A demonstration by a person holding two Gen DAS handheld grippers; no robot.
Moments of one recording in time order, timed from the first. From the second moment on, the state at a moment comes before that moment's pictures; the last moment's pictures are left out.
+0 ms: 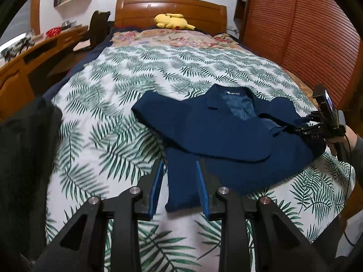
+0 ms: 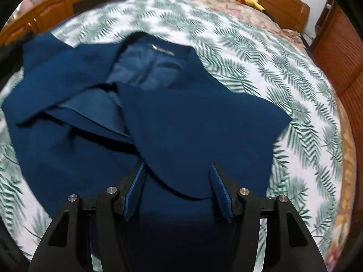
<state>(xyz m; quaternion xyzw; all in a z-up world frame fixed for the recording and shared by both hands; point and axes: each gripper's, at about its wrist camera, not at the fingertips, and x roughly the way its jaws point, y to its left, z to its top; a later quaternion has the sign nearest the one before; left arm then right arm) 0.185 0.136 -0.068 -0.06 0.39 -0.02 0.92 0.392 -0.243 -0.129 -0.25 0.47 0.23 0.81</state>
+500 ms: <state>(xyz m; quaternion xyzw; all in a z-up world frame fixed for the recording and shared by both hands) 0.155 0.147 -0.060 -0.07 0.39 0.01 0.92 0.472 -0.168 -0.064 -0.34 0.35 0.21 0.85</state>
